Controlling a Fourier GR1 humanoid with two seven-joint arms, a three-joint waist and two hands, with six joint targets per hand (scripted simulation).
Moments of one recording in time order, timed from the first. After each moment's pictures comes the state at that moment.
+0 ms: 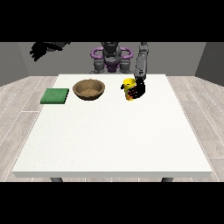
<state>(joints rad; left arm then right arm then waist) -0.48 0.10 0.16 -0.78 -0.10 0.42 -0.65 -0.30 -0.37 -0.34 -1.52 -0.33 0.26 -0.01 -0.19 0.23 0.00</state>
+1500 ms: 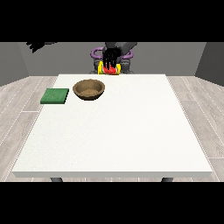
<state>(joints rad) -0.88 0.01 -0.64 -0.59 -1.09 0.50 0.48 -0.31 -0.40 -0.37 -1.15 -0.34 0.30 0.03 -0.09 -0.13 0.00</state>
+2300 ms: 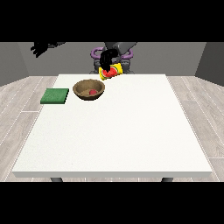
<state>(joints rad) -0.93 0.01 -0.68 -0.63 -1.32 0.31 0.50 -0.31 -0.36 -0.35 -1.18 -0.34 0.28 0.00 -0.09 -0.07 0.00</state>
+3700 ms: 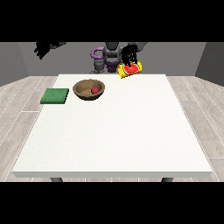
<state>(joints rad) -0.81 0.13 -0.53 -0.76 -1.37 0.31 0.35 -0.25 -0.37 -0.38 -1.20 -0.37 0.25 0.05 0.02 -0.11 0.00</state>
